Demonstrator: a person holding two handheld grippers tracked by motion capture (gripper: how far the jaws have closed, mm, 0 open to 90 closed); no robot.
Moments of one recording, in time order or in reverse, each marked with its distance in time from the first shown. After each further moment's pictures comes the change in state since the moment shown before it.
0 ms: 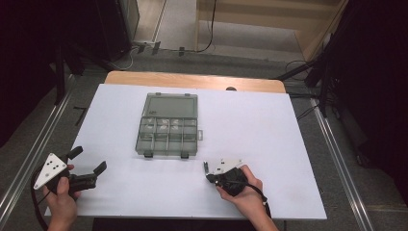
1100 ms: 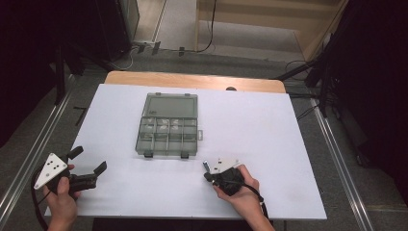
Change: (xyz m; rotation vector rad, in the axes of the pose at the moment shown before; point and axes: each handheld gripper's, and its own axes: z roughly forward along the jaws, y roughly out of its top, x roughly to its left) left arm 0.000 0.000 0.001 0.001 -0.002 0.005; right arm 0.003 0.004 0.005 -0.014 -0.027 0.003
